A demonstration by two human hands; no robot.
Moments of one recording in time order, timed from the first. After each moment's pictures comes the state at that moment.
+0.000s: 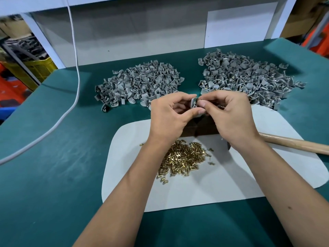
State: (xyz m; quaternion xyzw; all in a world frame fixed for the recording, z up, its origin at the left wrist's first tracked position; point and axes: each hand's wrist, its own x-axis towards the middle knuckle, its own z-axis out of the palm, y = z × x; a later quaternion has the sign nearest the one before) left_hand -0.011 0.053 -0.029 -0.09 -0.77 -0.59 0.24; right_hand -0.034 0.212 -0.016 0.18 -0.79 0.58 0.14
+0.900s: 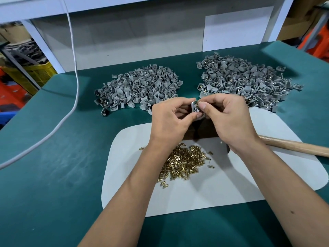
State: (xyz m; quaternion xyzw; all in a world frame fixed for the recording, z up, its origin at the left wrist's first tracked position) left_hand -0.015 0.054 -0.034 -0.10 -0.79 -0.54 0.27; right_hand -0.030 0.212 -0.013 0.15 -0.78 0.60 0.10
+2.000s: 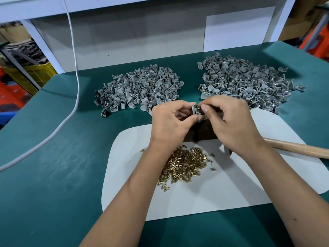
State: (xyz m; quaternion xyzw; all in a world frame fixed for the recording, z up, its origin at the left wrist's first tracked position) left_hand -0.011 0.054 -0.031 -0.08 -0.78 -0.57 0.23; right_hand -0.025 0.218 -0.005 0.27 -0.85 0.40 0.21
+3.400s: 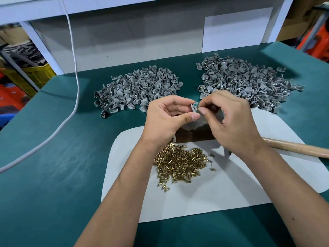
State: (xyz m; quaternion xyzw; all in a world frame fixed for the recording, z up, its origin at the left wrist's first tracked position) left_hand -0.010 0.040 -0.017 -0.10 -0.67 -0.73 0.11; right_hand -0.026 0.221 -0.005 0.34 -0.82 0.37 0.27
